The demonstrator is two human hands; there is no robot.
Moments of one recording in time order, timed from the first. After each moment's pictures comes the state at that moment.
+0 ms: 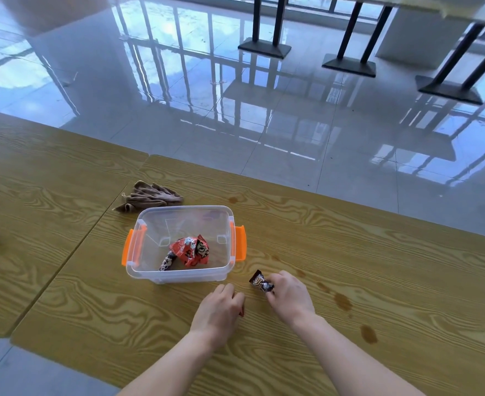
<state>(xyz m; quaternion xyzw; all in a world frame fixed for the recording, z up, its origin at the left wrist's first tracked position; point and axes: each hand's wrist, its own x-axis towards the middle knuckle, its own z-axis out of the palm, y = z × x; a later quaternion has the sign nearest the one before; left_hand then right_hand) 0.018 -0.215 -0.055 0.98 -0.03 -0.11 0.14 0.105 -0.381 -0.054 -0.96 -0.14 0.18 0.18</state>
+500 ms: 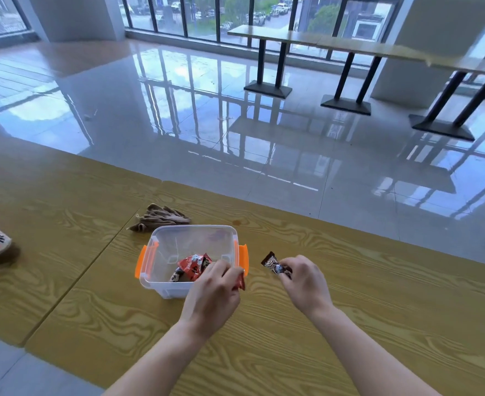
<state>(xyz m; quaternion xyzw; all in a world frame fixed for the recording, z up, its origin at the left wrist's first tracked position) 0.028 -0.198 0.046 0.96 -0.01 0.14 0.24 0.123 -0.392 0.036 -0.95 -0.16 0.02 0.26</state>
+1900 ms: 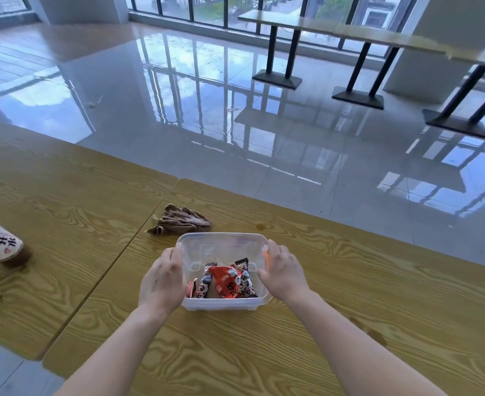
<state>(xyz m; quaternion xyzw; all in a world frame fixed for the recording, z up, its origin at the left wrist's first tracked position) 0.043 -0.035 0.012 0.96 0.21 0.04 0.19 0.150 -0.264 0.022 -0.95 -0.17 0.13 0.21</state>
